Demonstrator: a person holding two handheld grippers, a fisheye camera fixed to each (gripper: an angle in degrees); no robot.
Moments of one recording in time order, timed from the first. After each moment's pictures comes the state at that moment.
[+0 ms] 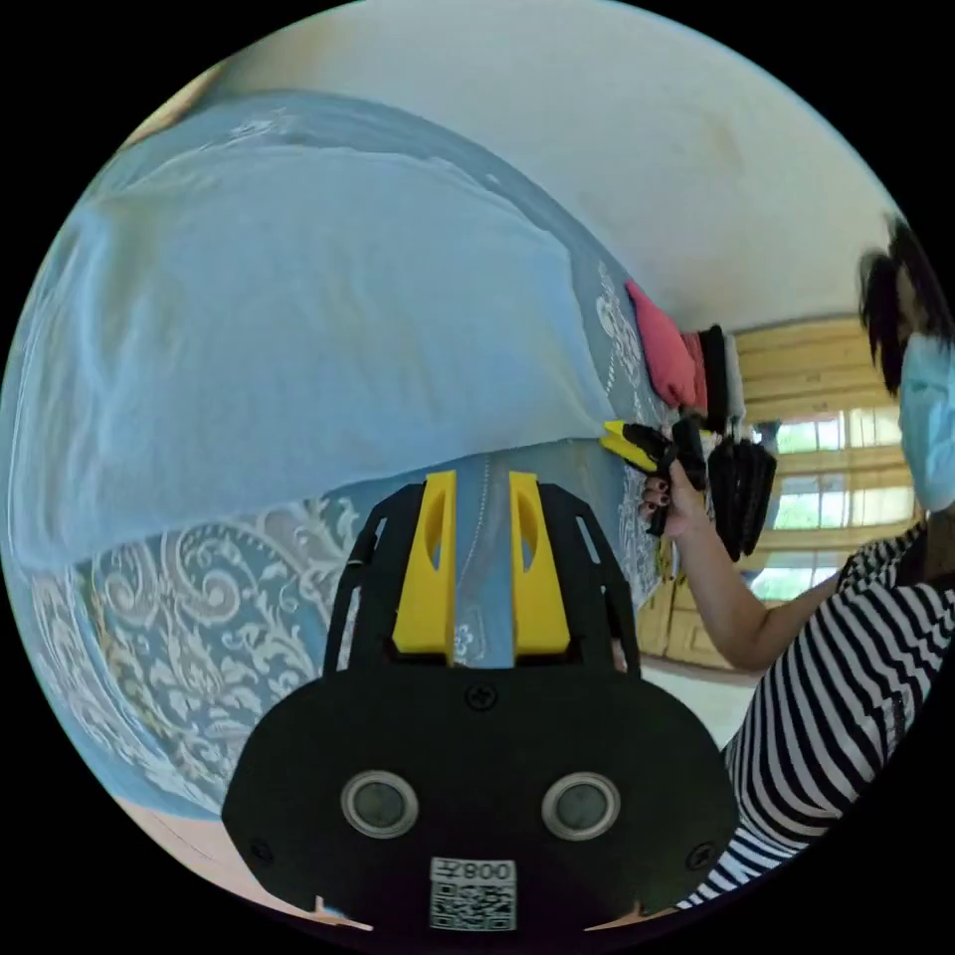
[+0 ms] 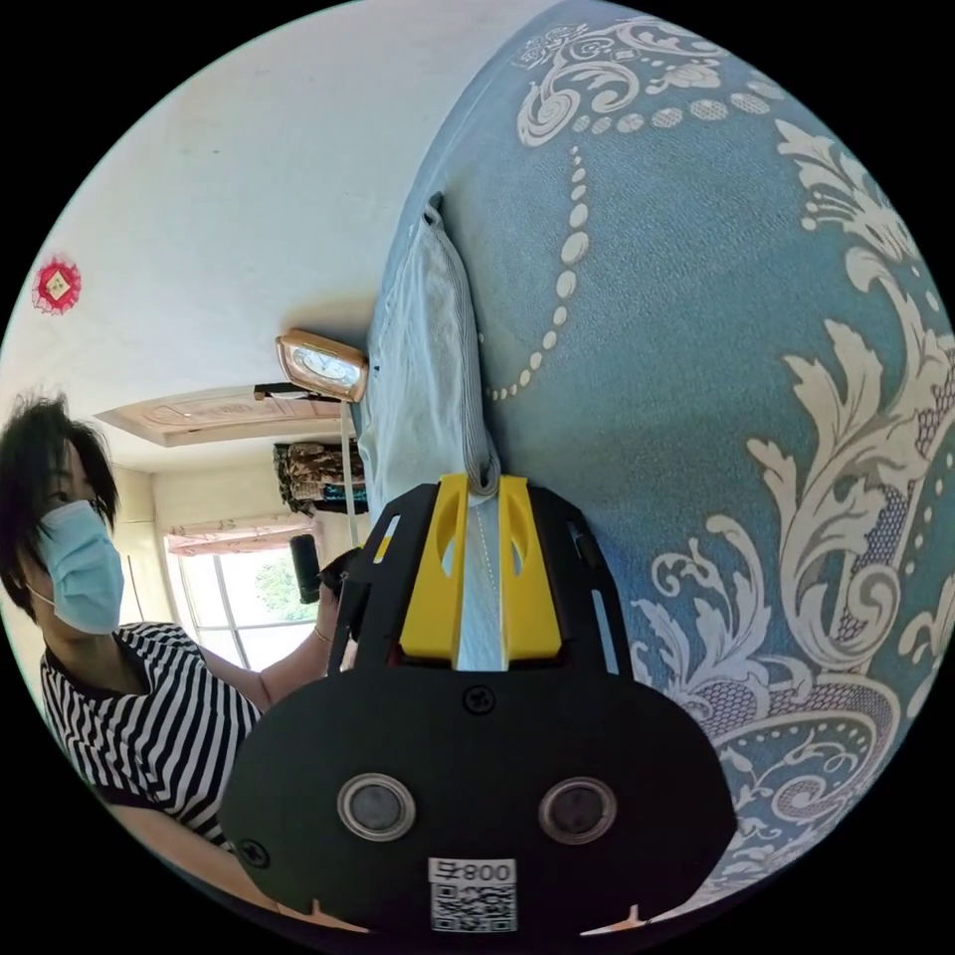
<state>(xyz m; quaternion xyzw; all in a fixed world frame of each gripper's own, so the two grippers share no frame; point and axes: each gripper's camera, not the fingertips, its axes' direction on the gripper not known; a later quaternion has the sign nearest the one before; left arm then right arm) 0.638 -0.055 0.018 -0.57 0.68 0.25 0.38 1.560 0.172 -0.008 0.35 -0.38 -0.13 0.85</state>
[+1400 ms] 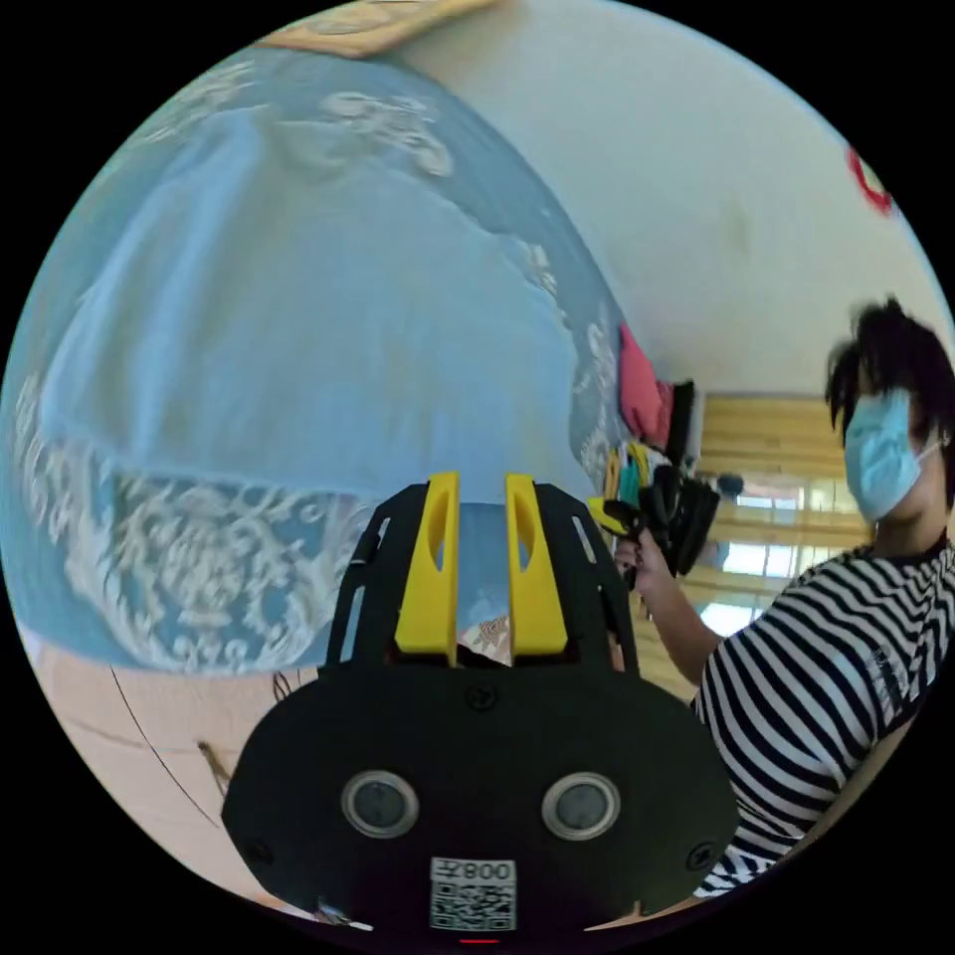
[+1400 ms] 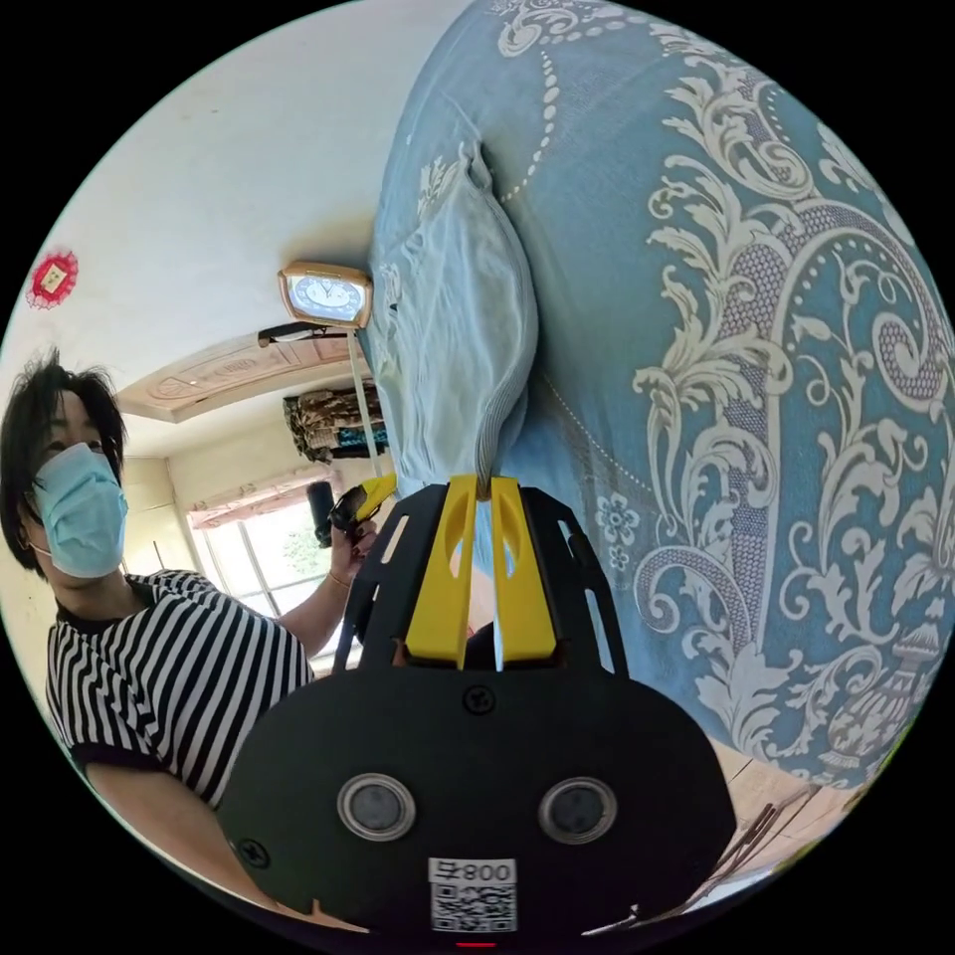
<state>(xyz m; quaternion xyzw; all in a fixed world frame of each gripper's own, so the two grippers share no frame) 0.574 -0.038 -0.127 -0.68 0.61 0.10 0.40 1.596 0.230 0.067 0.24 -0.40 -0.14 0.87</state>
